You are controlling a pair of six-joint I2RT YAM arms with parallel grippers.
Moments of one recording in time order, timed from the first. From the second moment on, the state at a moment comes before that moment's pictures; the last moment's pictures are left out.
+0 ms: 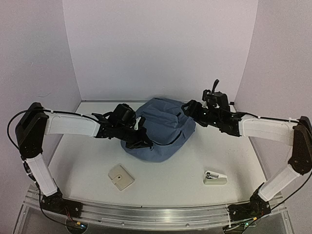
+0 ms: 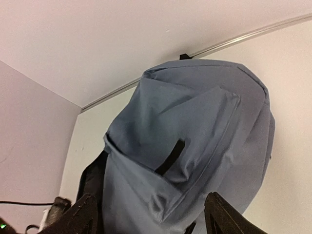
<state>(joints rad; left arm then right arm) -0.81 1.75 1.14 -0.14 0.42 -0.84 0.62 1.53 1.04 0.08 0.11 0.81</state>
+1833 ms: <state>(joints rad) -0.87 1.65 1.17 -0.30 0.31 -0.74 0.86 1.45 0.63 0.38 0.04 1.32</state>
